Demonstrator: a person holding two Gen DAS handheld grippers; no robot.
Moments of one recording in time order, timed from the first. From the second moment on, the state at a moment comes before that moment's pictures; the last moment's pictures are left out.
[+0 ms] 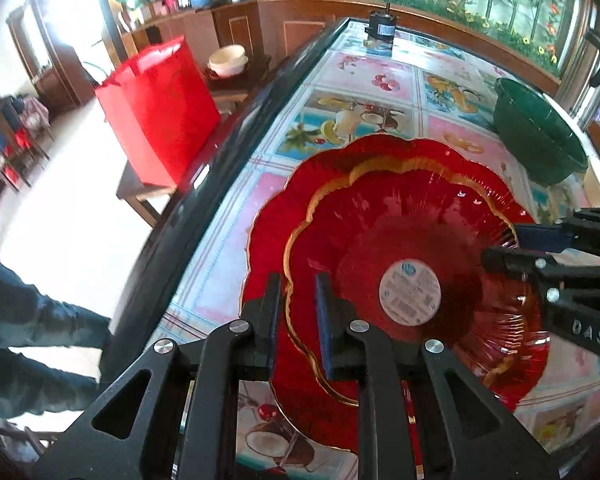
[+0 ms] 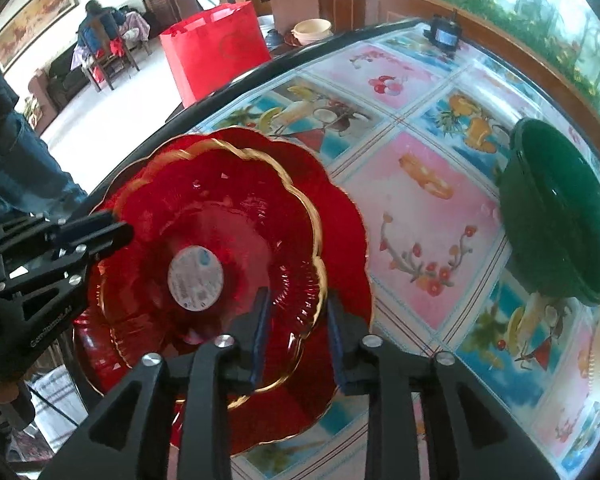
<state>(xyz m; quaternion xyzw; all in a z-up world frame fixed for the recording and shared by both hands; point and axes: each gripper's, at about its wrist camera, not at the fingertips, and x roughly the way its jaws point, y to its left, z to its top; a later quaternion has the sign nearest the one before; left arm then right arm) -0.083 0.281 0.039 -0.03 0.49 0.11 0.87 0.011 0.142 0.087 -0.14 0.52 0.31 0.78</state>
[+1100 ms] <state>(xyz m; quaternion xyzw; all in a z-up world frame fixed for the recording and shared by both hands) -0.081 0.182 0.092 -0.01 0.34 0.06 0.94 -0.020 0.022 0.126 0.00 0.44 0.27 0.86</state>
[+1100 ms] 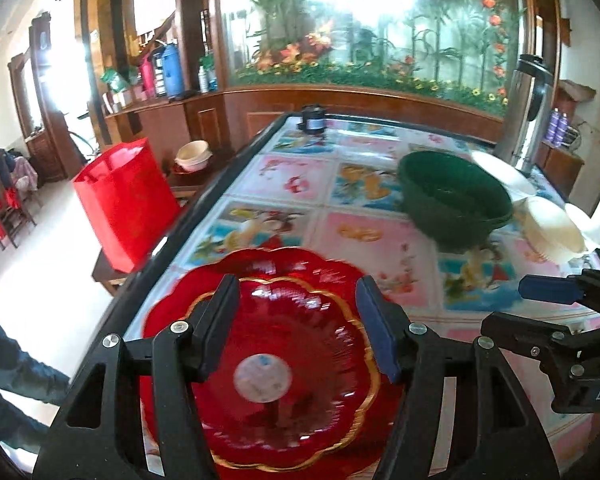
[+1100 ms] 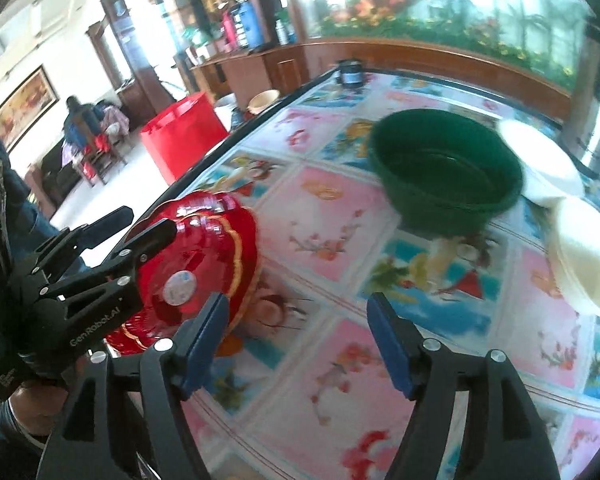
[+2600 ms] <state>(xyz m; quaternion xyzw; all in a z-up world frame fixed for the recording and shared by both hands) 0.027 0.109 0.094 -0.03 0.40 0.00 0.92 0.054 -0.101 0.114 0.08 0.47 0.16 0.86</state>
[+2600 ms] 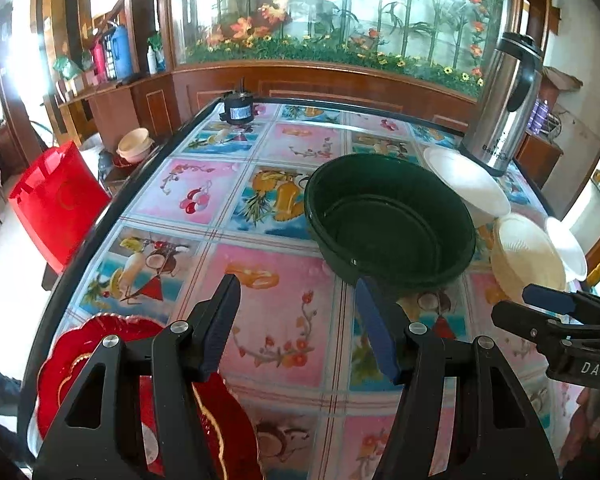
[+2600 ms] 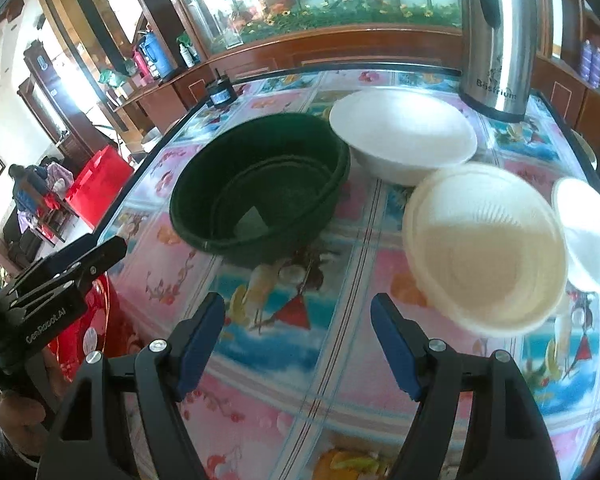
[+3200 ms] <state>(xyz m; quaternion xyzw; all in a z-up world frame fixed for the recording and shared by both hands) 0.088 0.107 0.088 -0.02 0.42 0.02 0.91 0.105 -0.107 0.109 0.11 0.48 0.16 0.86</state>
